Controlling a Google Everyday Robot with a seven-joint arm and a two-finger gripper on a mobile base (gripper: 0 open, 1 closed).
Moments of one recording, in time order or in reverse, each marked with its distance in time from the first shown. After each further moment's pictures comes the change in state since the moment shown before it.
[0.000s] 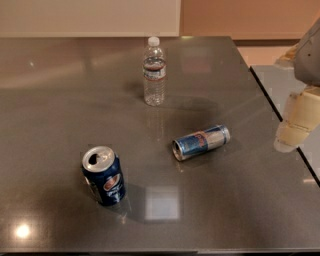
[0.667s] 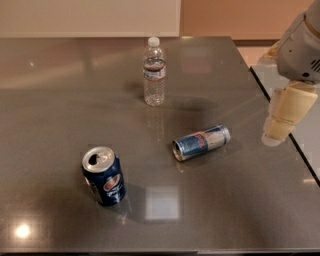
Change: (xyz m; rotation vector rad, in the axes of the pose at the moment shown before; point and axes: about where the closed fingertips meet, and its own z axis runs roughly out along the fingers) arm -0.019 -0.007 0.008 -0.029 -0.014 -0.062
